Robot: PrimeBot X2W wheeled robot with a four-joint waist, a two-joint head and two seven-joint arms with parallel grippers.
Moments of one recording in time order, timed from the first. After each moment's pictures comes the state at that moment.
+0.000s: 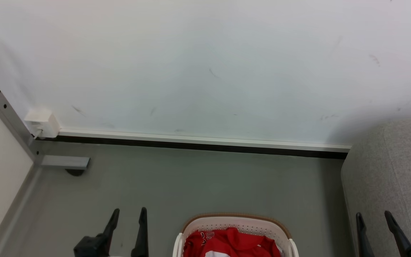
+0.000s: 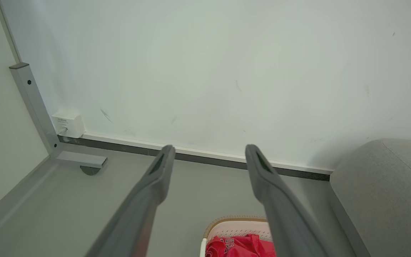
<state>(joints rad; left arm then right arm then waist) -0.02 0.05 -0.15 0.23 -0.20 0.04 -0.24 0.06 -0.05 -0.06 0.17 0.13 0.13 -0.24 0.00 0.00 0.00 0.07</state>
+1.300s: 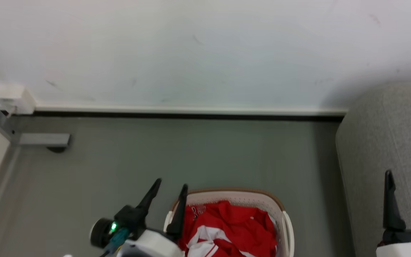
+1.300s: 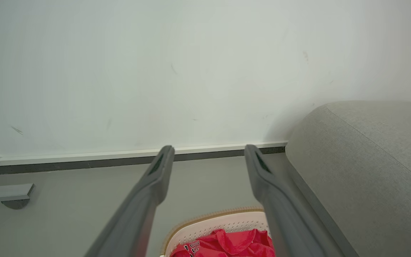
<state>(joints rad) -0.16 0.05 -0.28 0.29 -0.15 -0.02 -0.26 -0.03 -0.05 -0.14 0.09 0.13 0.13 -0.26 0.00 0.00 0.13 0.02</state>
